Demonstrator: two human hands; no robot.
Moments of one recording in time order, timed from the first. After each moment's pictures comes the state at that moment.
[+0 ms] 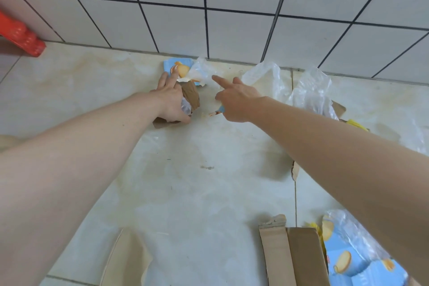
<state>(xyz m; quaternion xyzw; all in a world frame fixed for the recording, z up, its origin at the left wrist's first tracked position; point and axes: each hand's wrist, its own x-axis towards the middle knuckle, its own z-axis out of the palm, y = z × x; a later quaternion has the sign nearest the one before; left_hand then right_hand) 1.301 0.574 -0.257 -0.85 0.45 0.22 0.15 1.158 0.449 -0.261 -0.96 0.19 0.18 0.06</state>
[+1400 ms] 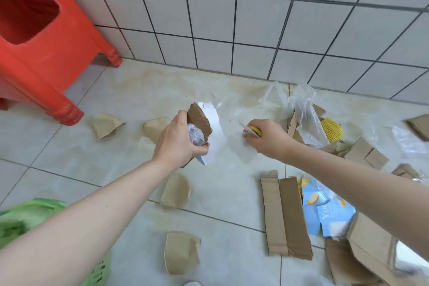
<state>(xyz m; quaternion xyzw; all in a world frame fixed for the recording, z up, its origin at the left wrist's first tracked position) 1.151 0.765 -0.137 -0.90 0.33 0.13 -0.27 1.006 0.599 -0.124 -0.84 0.33 0.04 0.43</state>
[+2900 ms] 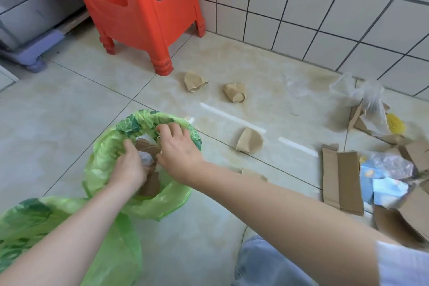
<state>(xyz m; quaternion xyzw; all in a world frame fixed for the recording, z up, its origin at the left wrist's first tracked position) 1.136 1.141 -0.129 -0.98 -0.02 0.17 -0.14 1.091 1.019 -0.098 -0.95 0.04 0.06 0.31</state>
